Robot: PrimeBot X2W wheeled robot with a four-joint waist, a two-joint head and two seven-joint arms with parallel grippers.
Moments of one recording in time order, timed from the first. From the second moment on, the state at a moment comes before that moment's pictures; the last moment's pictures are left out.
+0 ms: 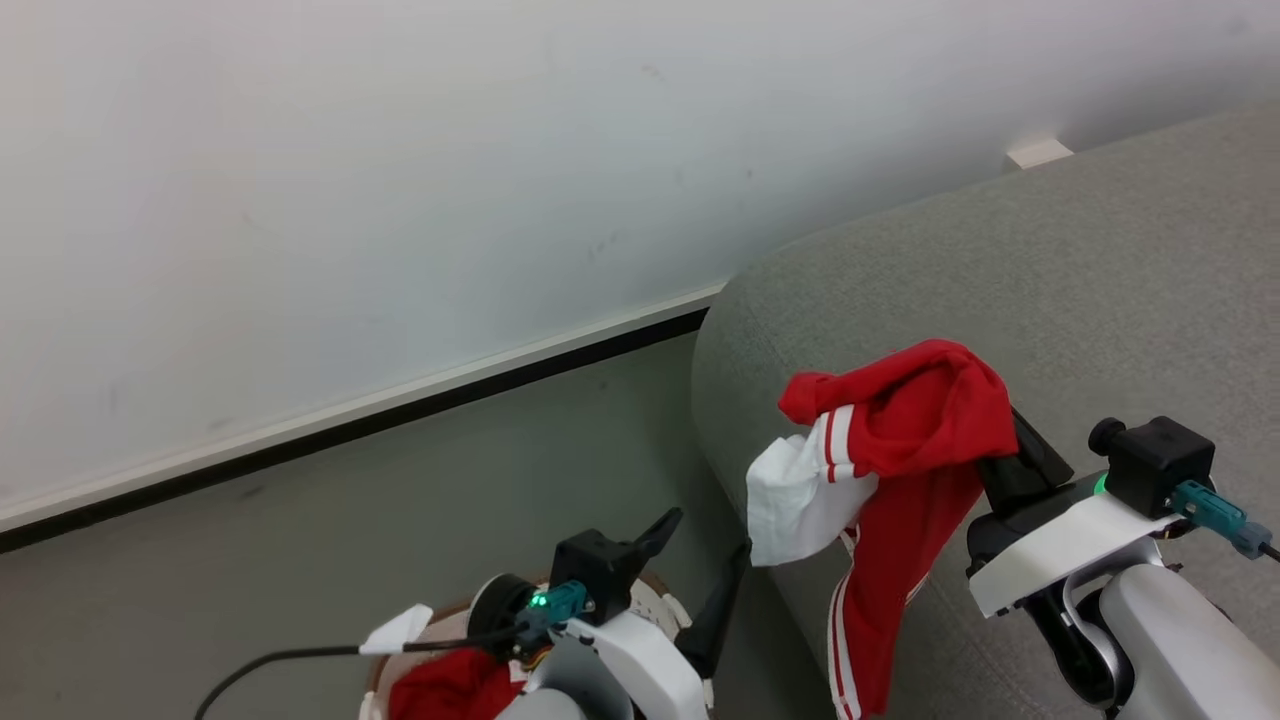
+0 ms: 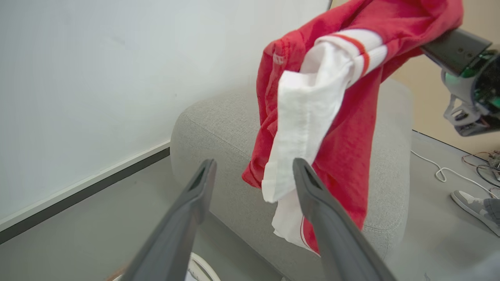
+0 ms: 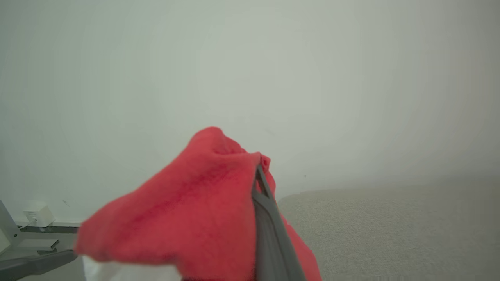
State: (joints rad) left arm -0.41 0.08 -0.73 0.39 -0.44 0.05 -0.14; right arm -0.51 -0.29 0.53 0.42 0.65 0.13 -0.26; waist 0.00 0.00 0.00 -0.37
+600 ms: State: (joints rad) left arm -0.55 0.10 -0.76 0.38 -0.40 0.03 -0.11; right arm -0.74 -0.39 0.37 0.48 0.68 0.13 -0.23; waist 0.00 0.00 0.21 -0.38
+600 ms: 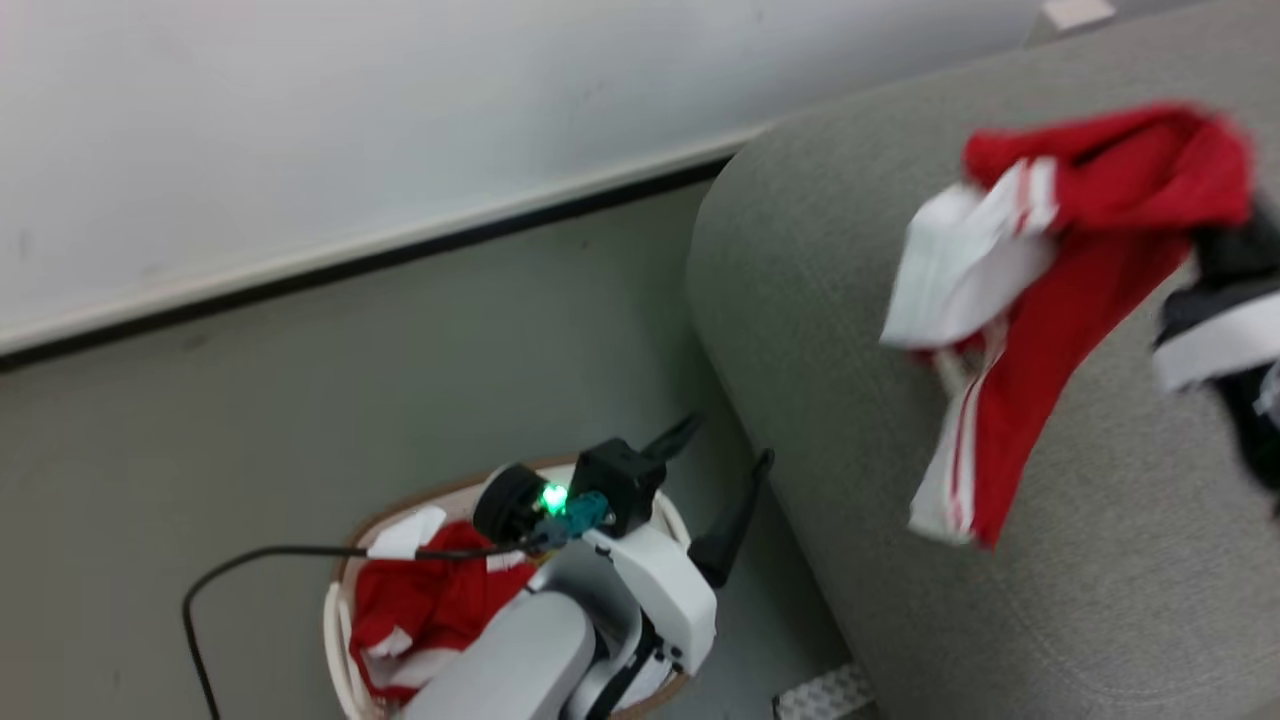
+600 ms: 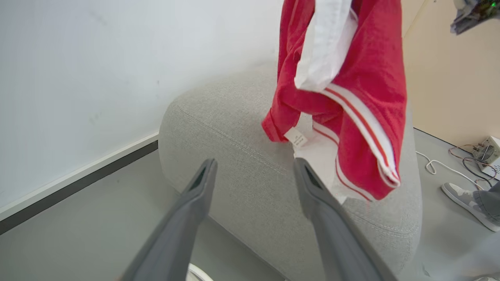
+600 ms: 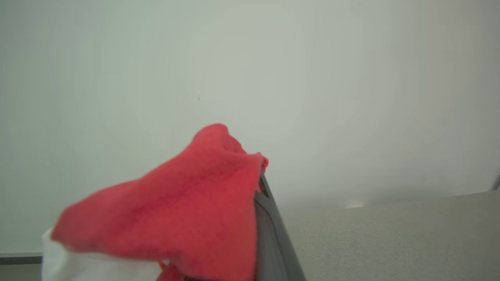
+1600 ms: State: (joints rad) left arm -0.71 0.09 -0.77 0.50 -0.40 -0.01 -0.15; right arm -1.02 -0.43 -0.22 1.23 0.24 0.13 -0.26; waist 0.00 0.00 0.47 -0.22
